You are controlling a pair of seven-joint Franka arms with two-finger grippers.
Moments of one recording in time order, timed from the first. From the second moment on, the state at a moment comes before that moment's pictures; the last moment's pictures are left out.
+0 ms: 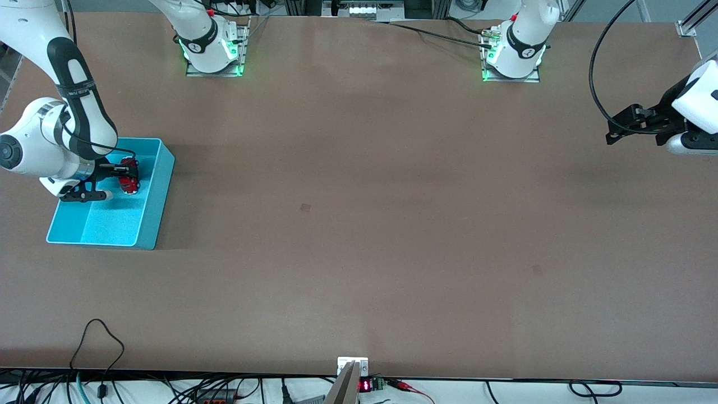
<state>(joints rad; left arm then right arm) -0.03 -0.02 0.02 -1.65 0.00 1.59 0.00 -0.06 0.41 -0.29 -2.16 0.06 2.30 -0.41</state>
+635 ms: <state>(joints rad) -0.03 -0.02 0.02 -1.65 0.00 1.59 0.00 -0.06 0.41 -0.28 -2.16 0.06 2.30 -0.30</state>
